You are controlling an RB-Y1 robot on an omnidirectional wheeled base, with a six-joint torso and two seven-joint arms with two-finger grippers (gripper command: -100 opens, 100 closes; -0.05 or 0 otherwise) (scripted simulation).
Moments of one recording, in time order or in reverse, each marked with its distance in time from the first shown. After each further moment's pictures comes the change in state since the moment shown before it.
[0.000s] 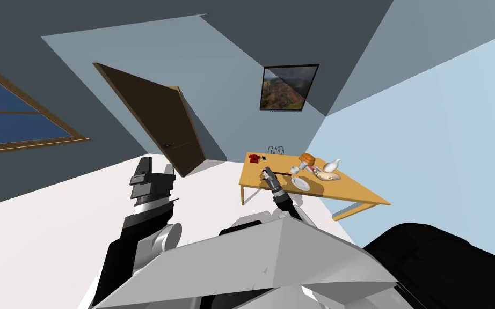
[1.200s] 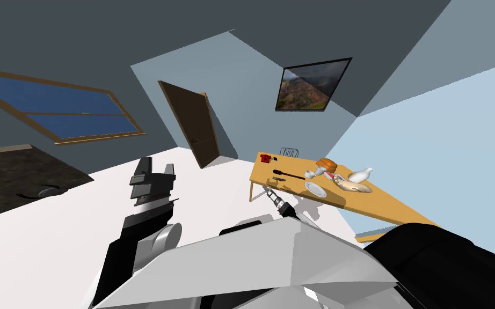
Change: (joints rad) left arm 0.000 0.000 0.000 0.000 0.000 0.000 0.000; right arm -0.047 -0.227 0.093 0.388 0.033 0.071 0.171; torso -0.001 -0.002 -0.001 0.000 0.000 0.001
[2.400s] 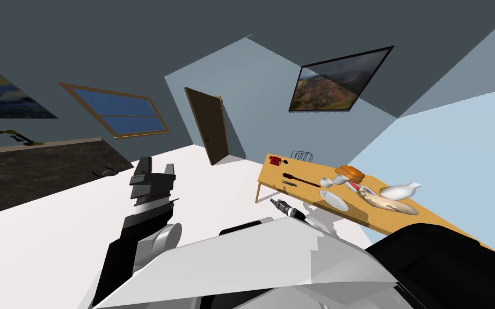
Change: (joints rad) left arm 0.000 0.000 0.000 0.000 0.000 0.000 0.000; right arm -0.073 -0.175 0.085 0.327 0.084 0.083 0.192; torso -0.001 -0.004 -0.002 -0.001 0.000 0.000
